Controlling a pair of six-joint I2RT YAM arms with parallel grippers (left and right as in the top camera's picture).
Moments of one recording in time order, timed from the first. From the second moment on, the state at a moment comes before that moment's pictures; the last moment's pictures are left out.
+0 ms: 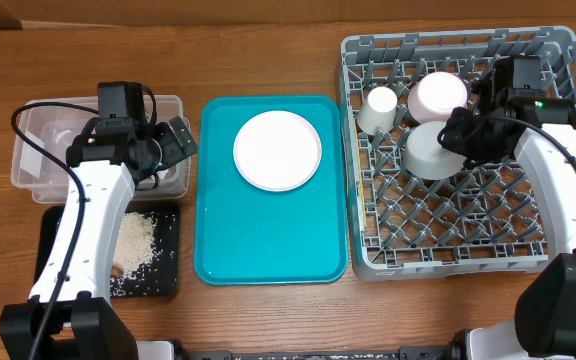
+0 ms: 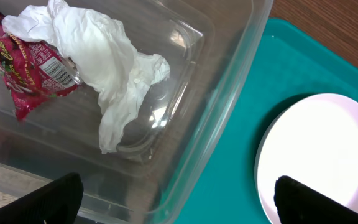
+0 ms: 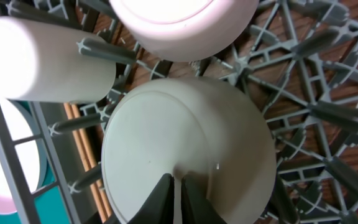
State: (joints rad) left arm 0.05 1.55 1.21 -0.77 0.02 -0.47; right arm -0.08 1.68 1.38 -0.94 -0.18 0.26
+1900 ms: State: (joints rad) left arm 0.05 1.55 1.21 -0.77 0.02 -0.47; right arm -0.11 1.68 1.35 -0.91 -0.49 0.34
